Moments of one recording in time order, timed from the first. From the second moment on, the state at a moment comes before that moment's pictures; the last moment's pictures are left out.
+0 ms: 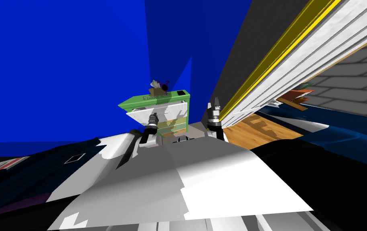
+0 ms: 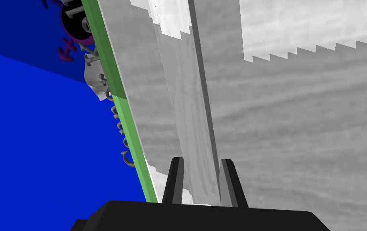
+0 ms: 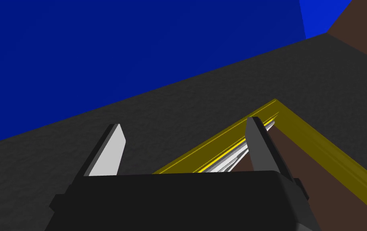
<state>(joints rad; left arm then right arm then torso) 0.30 0.13 -0.04 -2.21 -0.08 0.24 0.00 0.50 0.02 0.00 -2.32 0.02 -0.45 0.12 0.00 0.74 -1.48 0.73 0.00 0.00</state>
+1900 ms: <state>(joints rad) 0.46 0.17 -0.07 -2.54 -0.08 0.44 0.03 0.50 0.02 0.00 -2.32 0.02 -0.45 0.12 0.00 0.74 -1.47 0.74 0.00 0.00</state>
